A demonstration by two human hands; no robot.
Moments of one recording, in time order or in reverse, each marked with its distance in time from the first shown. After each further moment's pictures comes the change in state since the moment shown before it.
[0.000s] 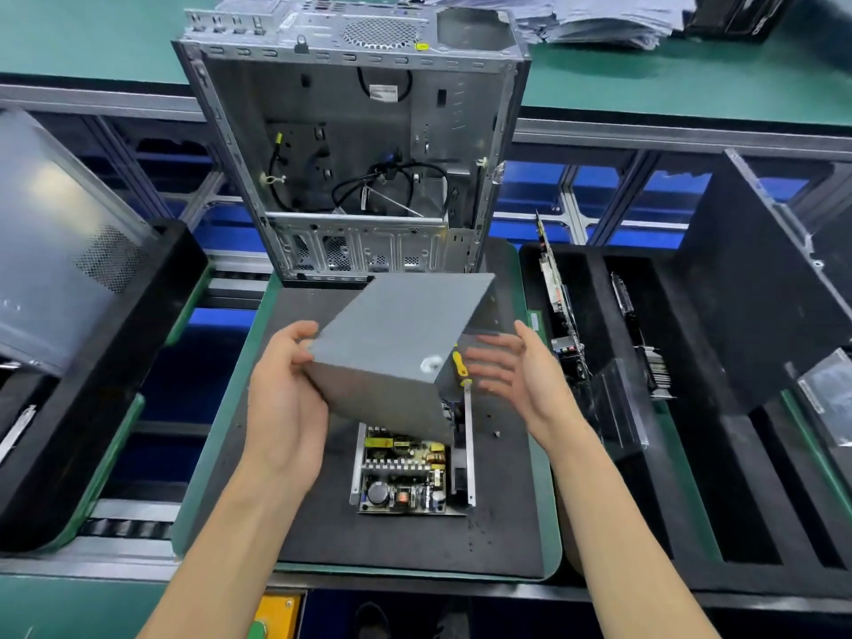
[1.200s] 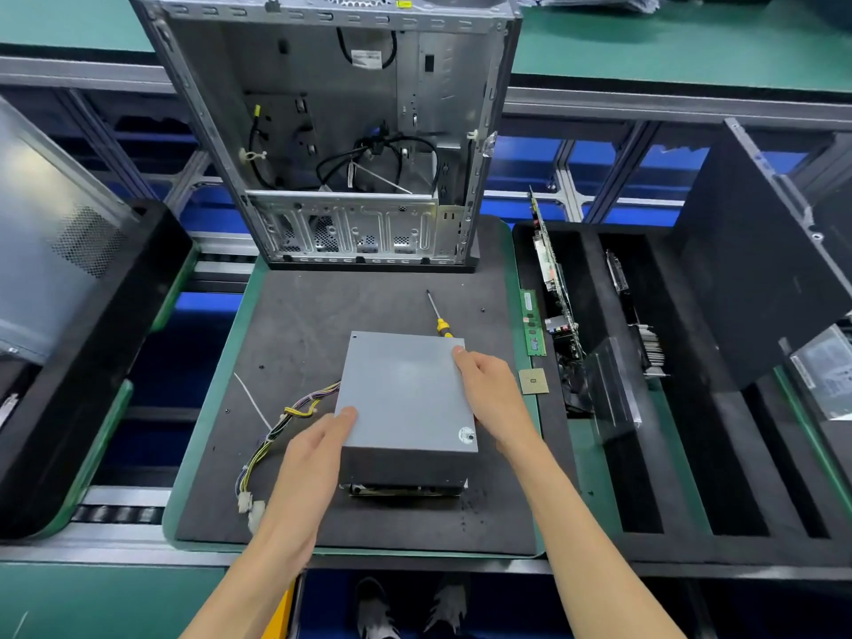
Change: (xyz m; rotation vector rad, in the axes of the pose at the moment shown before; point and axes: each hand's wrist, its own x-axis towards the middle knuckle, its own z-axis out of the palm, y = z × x) left_hand -0.049 -0.056 -0.031 0.564 -0.061 -0.266; right_hand -0.009 0.048 0.016 -0.582 0.092 -0.119
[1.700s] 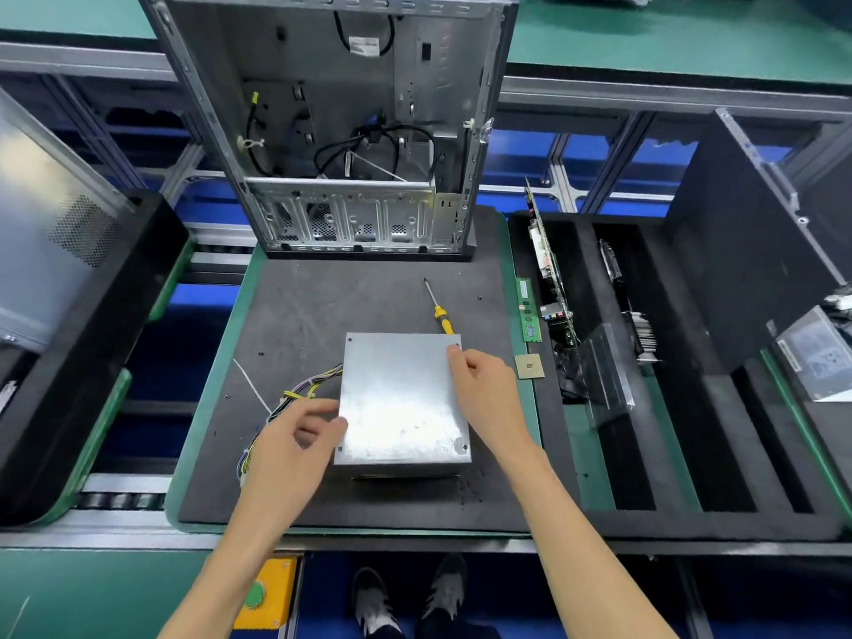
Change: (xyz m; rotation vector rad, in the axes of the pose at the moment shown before) left_hand 0.009 -0.021 -0.031 0.414 0.132 0.227; right_hand -0.019 0.019 0.010 -0.151 0.160 -0.178
